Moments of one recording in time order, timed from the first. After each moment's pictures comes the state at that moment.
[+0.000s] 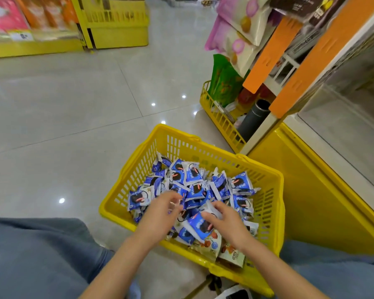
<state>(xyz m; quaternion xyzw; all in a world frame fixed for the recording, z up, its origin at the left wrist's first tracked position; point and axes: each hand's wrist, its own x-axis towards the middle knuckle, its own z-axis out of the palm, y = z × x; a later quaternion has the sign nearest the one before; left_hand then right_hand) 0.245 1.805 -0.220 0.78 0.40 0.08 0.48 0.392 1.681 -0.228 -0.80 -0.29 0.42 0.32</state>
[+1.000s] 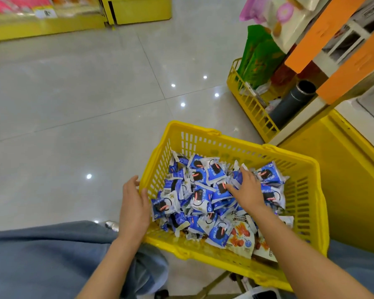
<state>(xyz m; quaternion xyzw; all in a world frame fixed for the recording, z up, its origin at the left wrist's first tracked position) 0.174 1.839 -0.254 0.69 0.60 0.20 0.36 0.434 1.741 -0.288 -0.90 -0.33 0.27 0.13</state>
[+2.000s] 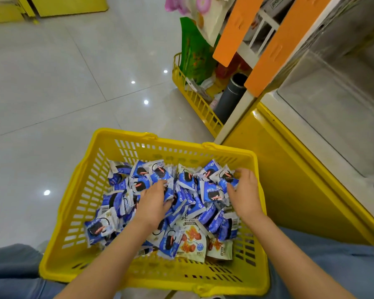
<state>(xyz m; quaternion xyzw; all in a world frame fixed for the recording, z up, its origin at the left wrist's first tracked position) 0.338 1.806 -0.300 0.84 0.40 -0.05 0.36 0.509 1.665 -0.249 -0.93 -0.26 0.14 0.21</state>
